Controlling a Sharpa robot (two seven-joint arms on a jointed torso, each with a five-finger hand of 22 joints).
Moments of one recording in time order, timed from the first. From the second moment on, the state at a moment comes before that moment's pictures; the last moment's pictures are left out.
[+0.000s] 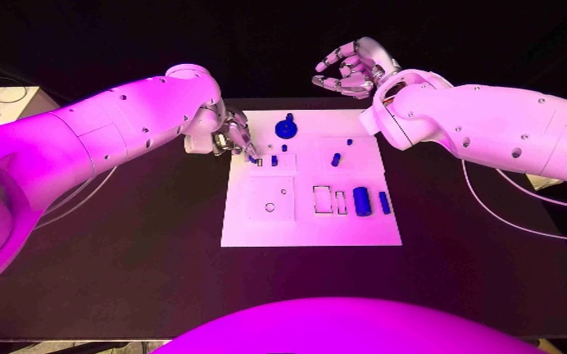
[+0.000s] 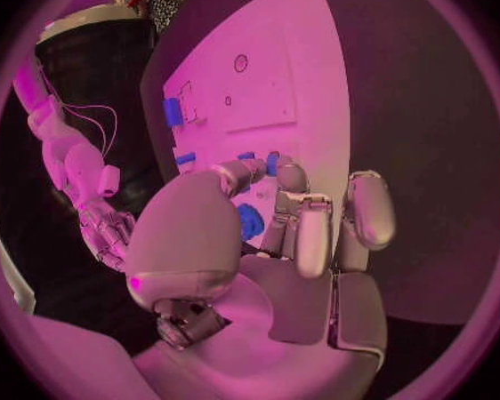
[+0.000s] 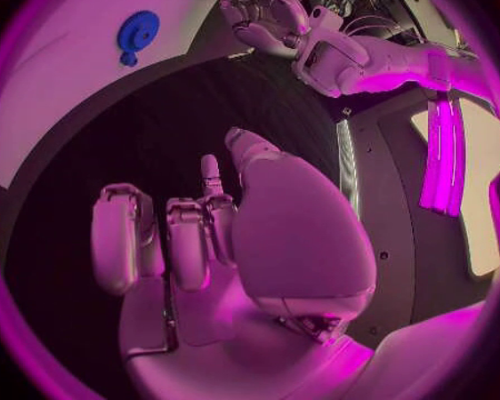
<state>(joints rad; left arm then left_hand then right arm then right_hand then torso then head) 1.38 -0.33 -0.17 0.90 -0.89 0.52 -0.46 1.18 -0.16 0.66 0.18 0.30 0.84 0.09 0.73 0.61 1.12 0.01 1.14 0.68 1.47 -0.04 1.52 1.31 0.10 1.30 0.06 1.38 1.22 1.36 -0.78 -0.15 1.44 -0.76 -0.65 0.02 1.40 -0.23 0.28 0.28 0.27 0.94 0.13 0.36 0.26 1.47 0.04 1.44 1.31 1.46 -0.03 1.55 1.31 0.03 1.46 0.07 1.36 1.31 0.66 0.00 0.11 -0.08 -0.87</state>
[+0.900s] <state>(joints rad) 1.37 -0.32 -0.16 0.89 -0.92 0.50 -0.45 1.17 -0.15 0.66 0.18 0.30 0.84 0.09 0.73 0.61 1.12 0.01 1.14 0.68 1.47 -0.04 1.52 1.31 0.10 1.30 0.06 1.38 1.22 1.36 -0.78 -0.15 1.44 -0.76 -0.64 0.02 1.40 -0.22 0.28 0.28 0.27 0.94 0.13 0.36 0.26 1.47 0.04 1.44 1.31 1.46 -0.03 1.55 1.31 0.03 1.46 0.07 1.36 1.31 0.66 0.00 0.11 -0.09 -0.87</state>
